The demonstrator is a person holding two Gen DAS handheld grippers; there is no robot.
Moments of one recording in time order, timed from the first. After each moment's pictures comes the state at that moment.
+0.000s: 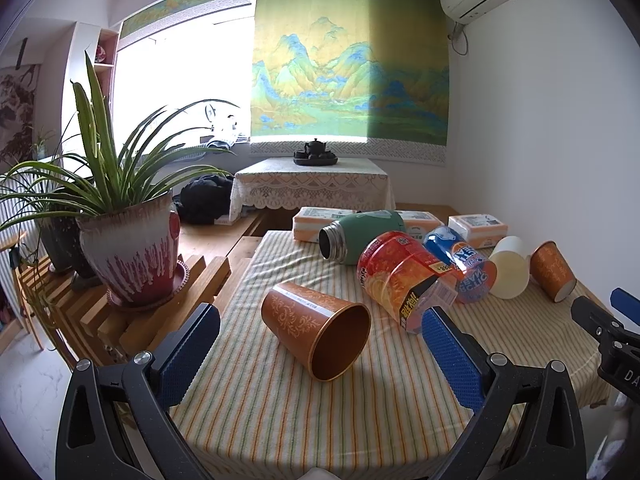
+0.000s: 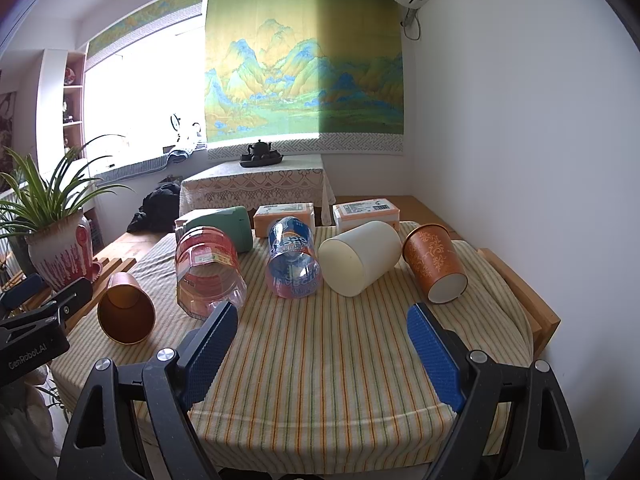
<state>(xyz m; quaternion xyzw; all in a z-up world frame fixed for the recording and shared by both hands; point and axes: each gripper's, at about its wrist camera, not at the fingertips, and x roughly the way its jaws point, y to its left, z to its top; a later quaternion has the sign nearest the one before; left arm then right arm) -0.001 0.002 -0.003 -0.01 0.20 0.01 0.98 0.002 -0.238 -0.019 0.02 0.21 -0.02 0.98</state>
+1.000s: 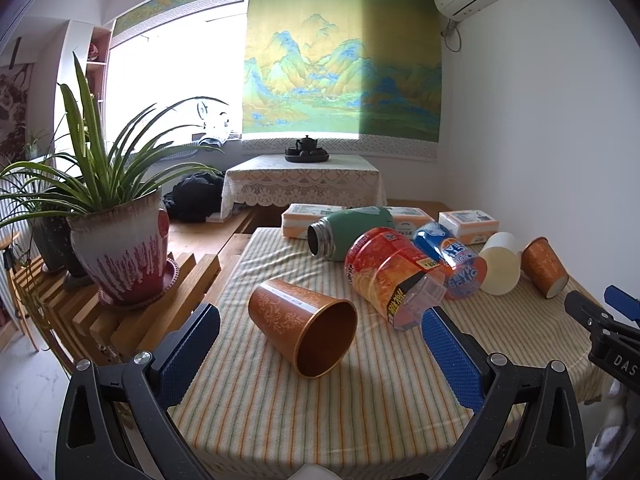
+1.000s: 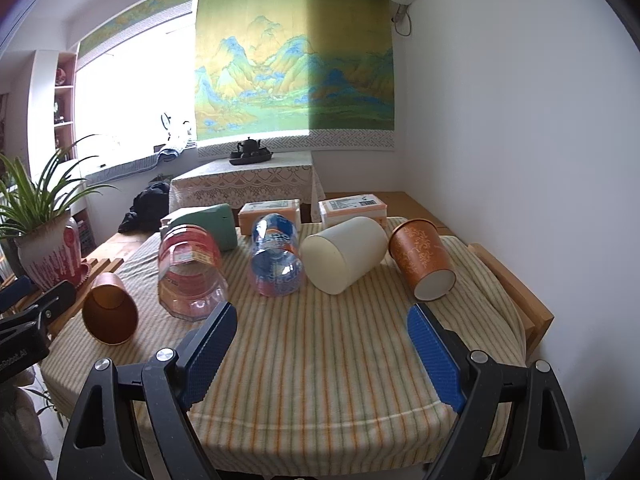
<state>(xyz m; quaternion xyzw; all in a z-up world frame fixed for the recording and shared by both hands) 0.001 -0.008 -0.006 -0.01 0.21 0.00 0.98 0.011 -0.256 -0.025 0.02 0.22 -0.04 0.97</state>
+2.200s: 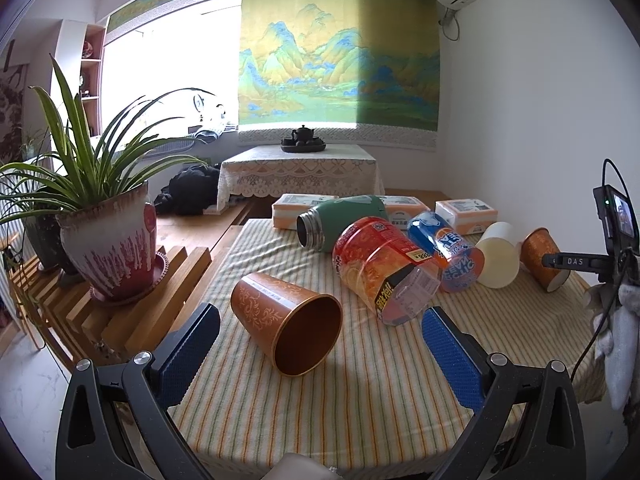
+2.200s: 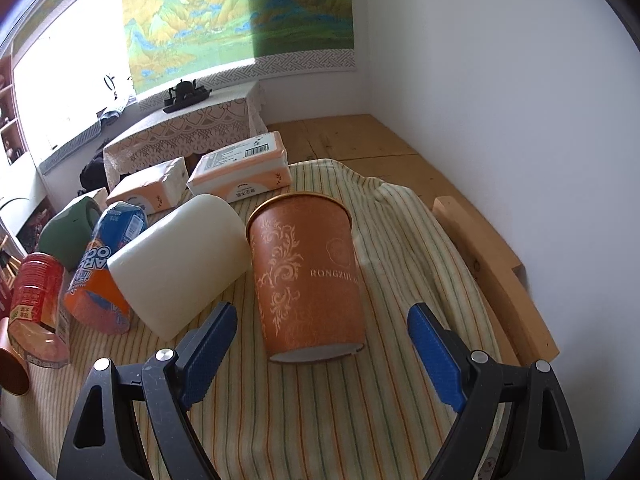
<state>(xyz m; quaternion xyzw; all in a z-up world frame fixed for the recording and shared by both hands) 0.015 -0.022 -0.012 -0.01 0.23 0.00 0.97 0.162 -0.389 -0.057 0.06 0.37 -0.08 0.92</state>
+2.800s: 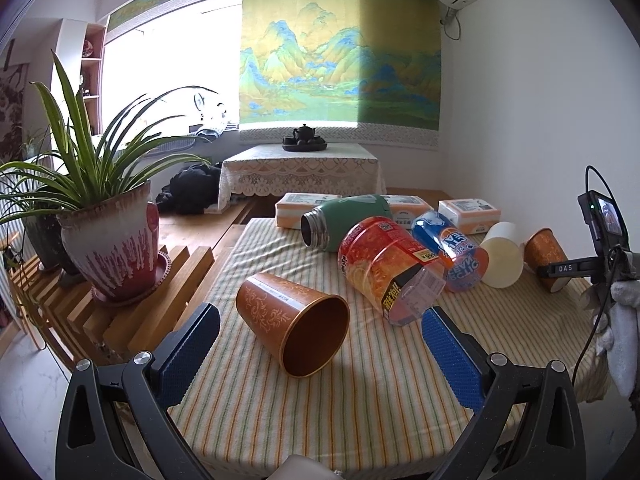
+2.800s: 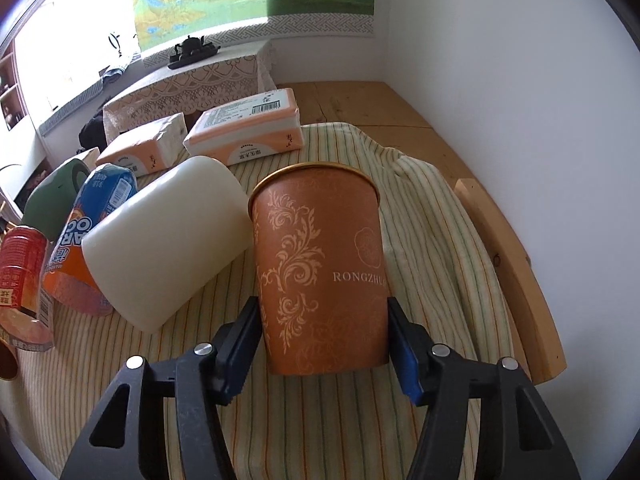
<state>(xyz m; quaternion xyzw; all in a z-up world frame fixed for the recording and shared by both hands) 0.017 -0.016 -0.012 -0.01 0.23 0.00 0.97 0.185 -0.384 -0.072 0.04 0.43 -0.06 0.90</state>
